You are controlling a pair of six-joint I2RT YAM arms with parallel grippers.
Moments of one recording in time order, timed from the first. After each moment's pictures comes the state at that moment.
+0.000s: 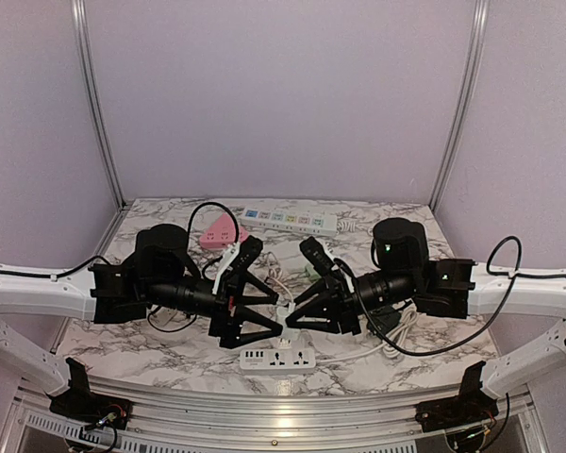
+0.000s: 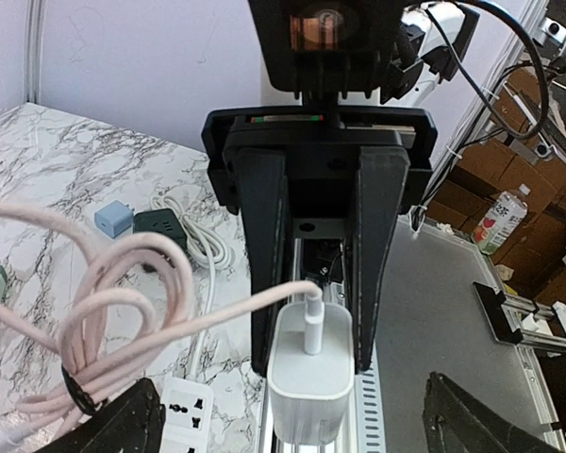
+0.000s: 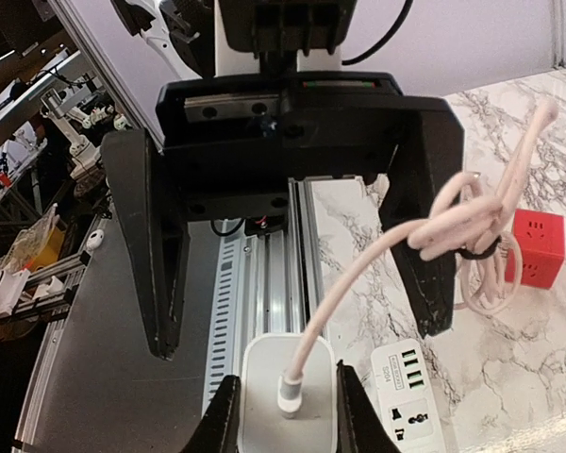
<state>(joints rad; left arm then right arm) -1.07 1.30 0.81 0.21 0.54 -0.22 1.02 1.23 0.83 0.04 -0.67 0.18</state>
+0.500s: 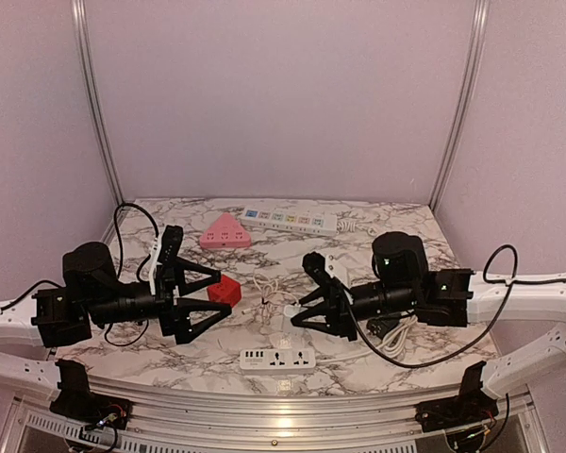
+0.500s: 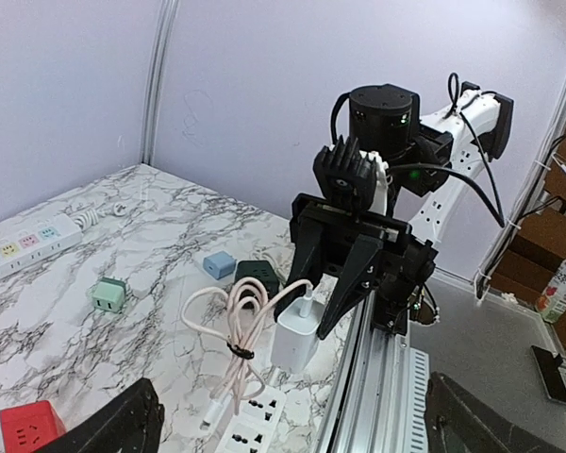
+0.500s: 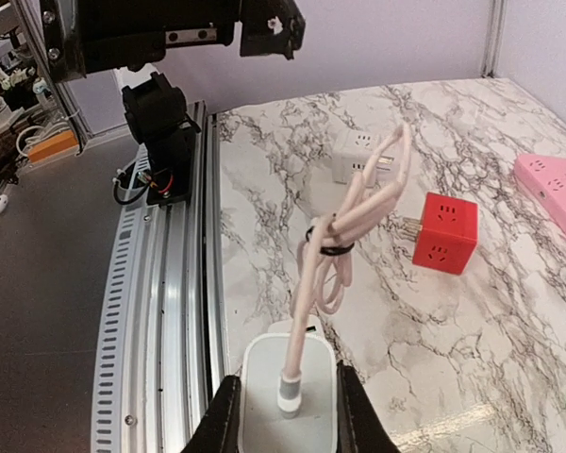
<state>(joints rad) -1.07 0.87 0.56 0.22 0.24 -0.24 1.02 1.21 0.76 0.03 -0.47 -0.03</state>
